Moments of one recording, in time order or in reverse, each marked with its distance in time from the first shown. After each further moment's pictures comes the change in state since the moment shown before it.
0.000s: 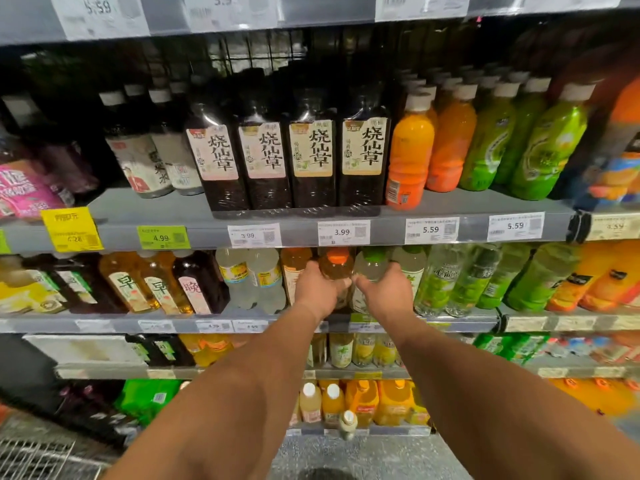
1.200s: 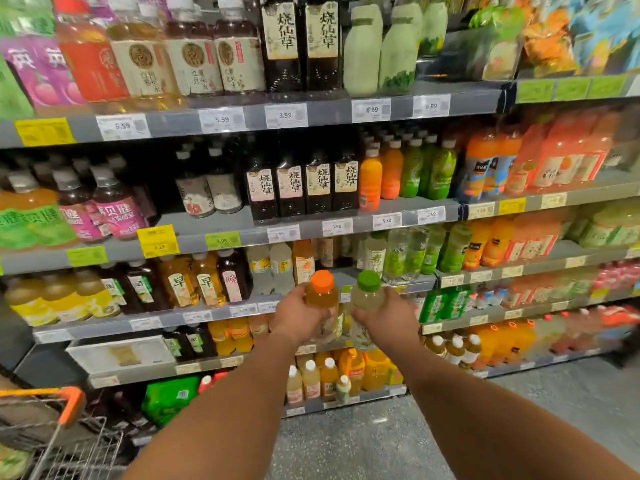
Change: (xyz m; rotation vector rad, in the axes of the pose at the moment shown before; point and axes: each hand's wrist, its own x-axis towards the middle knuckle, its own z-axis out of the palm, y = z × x) left_hand -0.224 0.004 -0.148 0.000 -0.206 0.108; right_hand -0.264 -0.040 -0.087 -0.037 0.142 -0.038
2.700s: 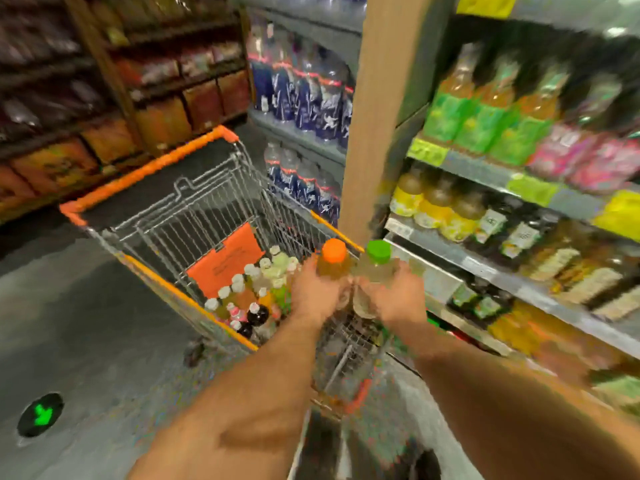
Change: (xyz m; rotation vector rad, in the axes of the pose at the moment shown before) left_hand -0.191 -0.353 -0.528 -0.280 0.752 -0.376; right_hand -0.354 -0.373 0.465 0.039 -0.638 -0.402
